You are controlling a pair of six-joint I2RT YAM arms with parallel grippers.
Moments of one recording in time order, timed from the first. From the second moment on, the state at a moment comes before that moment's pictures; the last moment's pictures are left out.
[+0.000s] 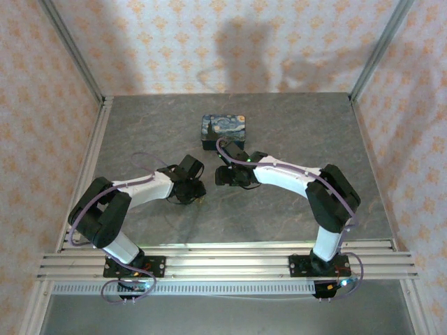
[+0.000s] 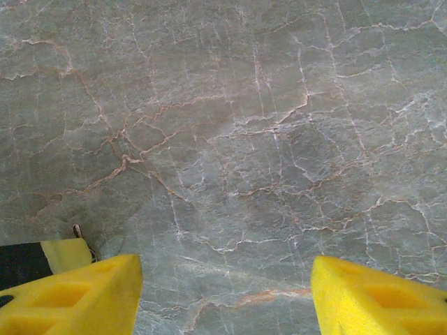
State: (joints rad) left arm -0.54 1.58 0.79 -0.41 0.09 -1.09; right arm 0.80 1.78 1.22 -0.55 0.01 0.70
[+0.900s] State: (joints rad) left arm -0.54 1.59 0.81 -0.43 0.08 -1.09; right arm 0.80 1.78 1.21 -0.55 0.01 0.70
